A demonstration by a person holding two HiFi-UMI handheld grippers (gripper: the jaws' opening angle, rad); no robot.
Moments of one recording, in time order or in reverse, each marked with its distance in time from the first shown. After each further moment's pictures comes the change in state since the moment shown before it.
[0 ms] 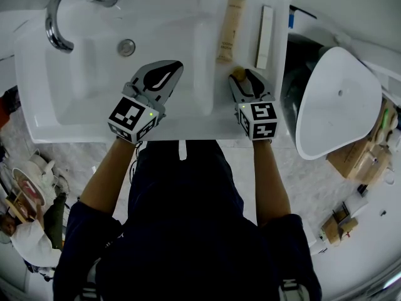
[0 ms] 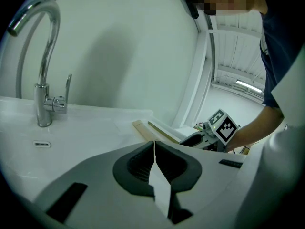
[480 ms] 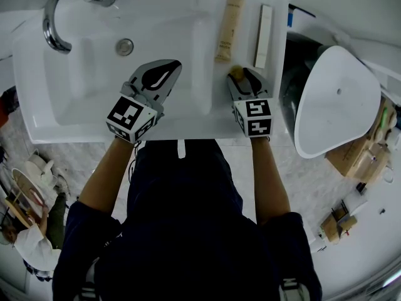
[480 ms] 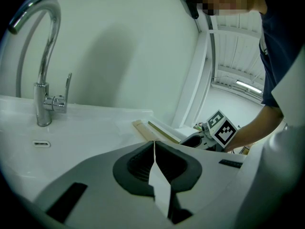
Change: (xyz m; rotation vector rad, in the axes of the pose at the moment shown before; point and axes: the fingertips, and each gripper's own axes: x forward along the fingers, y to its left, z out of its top) left arm 0.001 0.001 -0.002 -0.006 0.010 -0.004; right arm 0.007 -0.001 -0.007 -0.049 0.056 -0.026
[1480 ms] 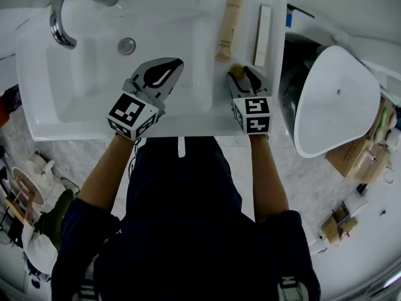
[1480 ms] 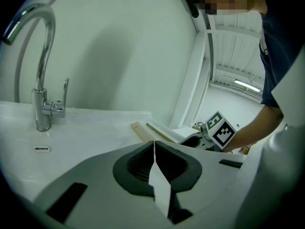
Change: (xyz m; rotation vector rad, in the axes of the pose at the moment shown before) left arm -0.003 -0.006 0.010 0.019 -0.007 -0.010; right arm -0.004 0.001 0.006 0.013 -0.020 -0.020
